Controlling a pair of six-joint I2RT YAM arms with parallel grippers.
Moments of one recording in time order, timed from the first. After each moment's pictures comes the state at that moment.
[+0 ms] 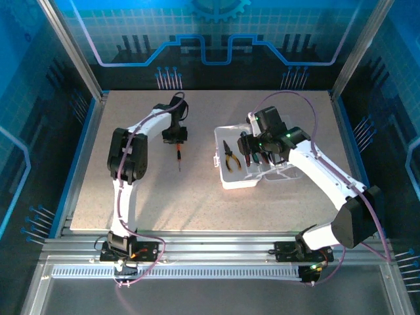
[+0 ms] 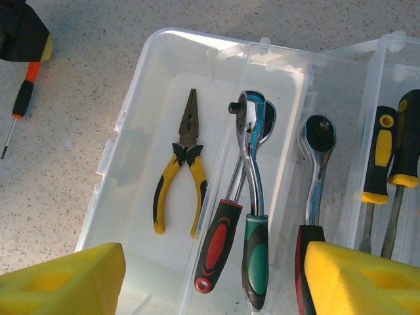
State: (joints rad) left arm -0.24 2.20 1.75 -0.90 -0.03 -0.33; right arm 0.47 1.42 1.24 -0.73 0.03 0.14
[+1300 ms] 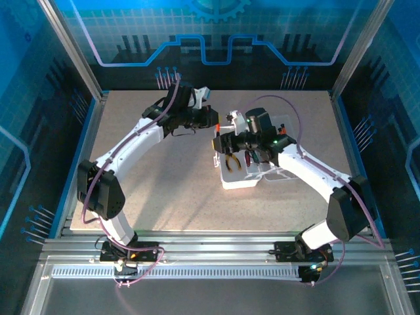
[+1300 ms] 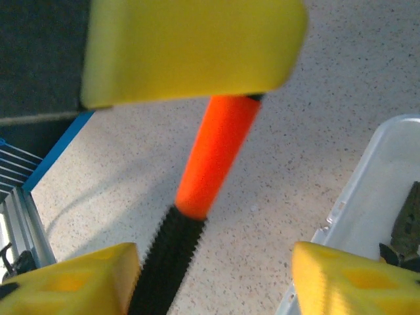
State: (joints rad) left arm -0.44 1.72 1.59 -0.53 0.48 -0.56; right arm 0.53 1.50 1.14 -0.24 -0.42 0.28
